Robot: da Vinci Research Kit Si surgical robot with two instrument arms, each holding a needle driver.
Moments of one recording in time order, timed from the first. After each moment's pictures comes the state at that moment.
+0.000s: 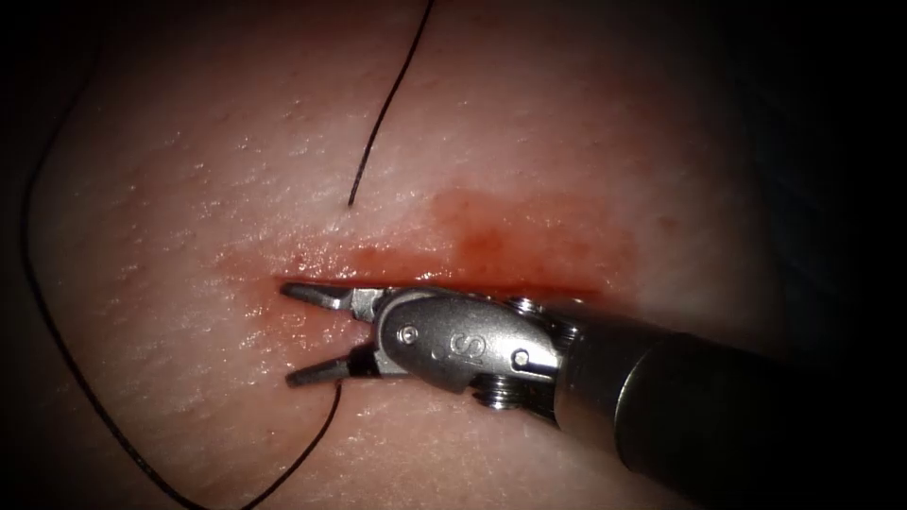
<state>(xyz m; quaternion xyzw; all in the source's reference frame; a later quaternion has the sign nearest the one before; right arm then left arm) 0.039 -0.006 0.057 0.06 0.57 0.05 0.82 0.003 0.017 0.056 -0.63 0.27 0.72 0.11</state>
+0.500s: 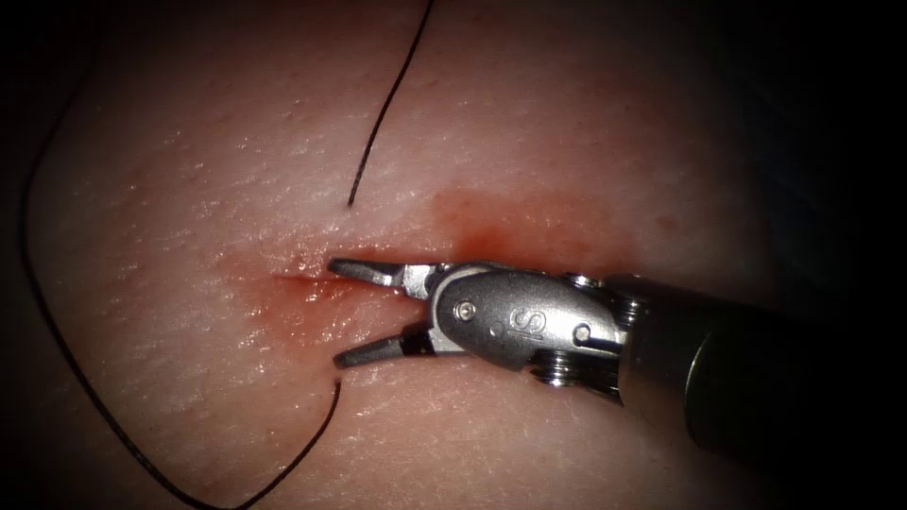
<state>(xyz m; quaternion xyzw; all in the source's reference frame) 0.035 -0.005 0.056 0.06 0.57 0.04 0.82 0.003 0.017 0.056 -0.63 0.27 0.72 0.11</state>
